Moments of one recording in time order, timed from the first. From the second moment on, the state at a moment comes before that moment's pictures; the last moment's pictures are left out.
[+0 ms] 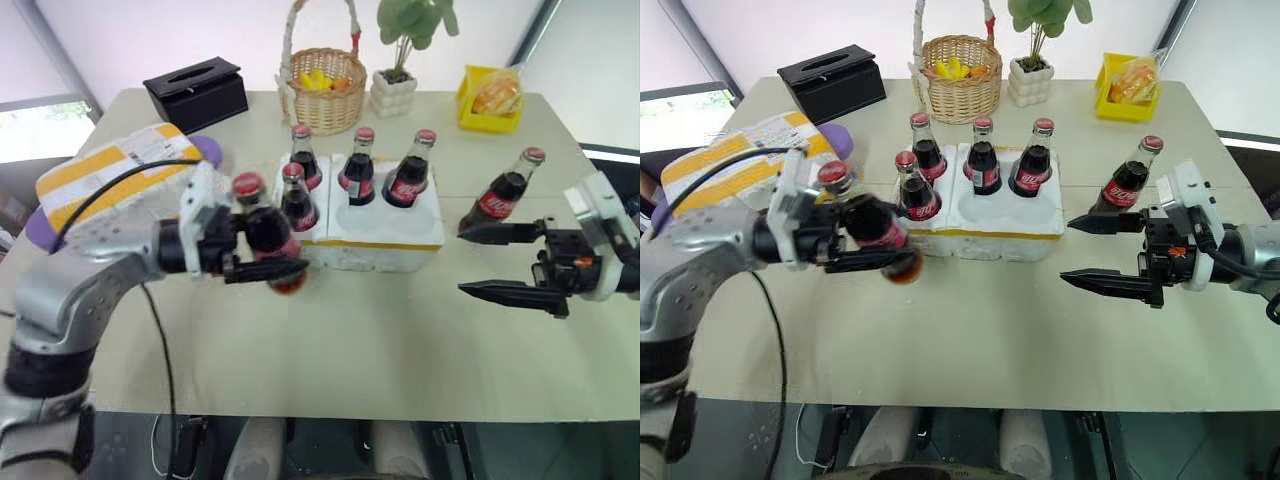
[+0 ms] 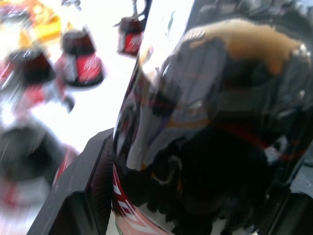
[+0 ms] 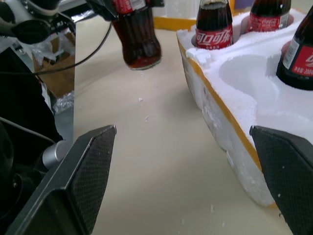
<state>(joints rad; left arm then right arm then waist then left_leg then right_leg) -0.56 0.73 0.02 -0.39 -0.78 0.78 -0.98 -0.20 -1.07 -0.38 -0.32 0.85 0.72 1.26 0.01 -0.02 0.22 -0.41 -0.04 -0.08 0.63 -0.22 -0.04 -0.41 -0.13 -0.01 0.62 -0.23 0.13</state>
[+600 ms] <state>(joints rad) -0.88 0.49 -0.20 -0.09 -0.60 0.70 -1.02 -0.13 -1.03 -0.41 -0.37 0.85 0.71 1.22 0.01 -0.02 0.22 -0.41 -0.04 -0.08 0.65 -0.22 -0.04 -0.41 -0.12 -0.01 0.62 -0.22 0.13</state>
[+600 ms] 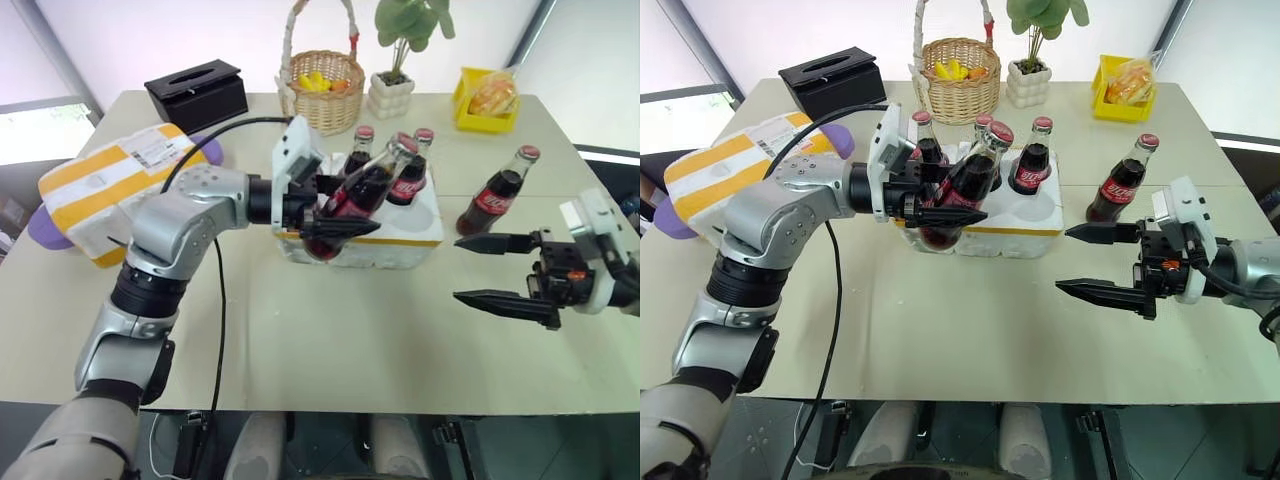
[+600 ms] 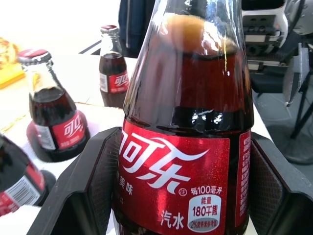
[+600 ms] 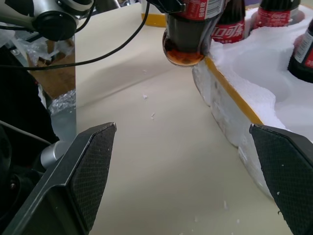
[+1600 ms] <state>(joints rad) -0.91 0.34 -0.07 -0.14 -0.71 0.88 -0.81 -0.16 -1.01 -0.39 -0.35 0.85 0.69 1.21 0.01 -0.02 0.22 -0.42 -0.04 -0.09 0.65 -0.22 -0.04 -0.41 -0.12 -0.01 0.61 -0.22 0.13</state>
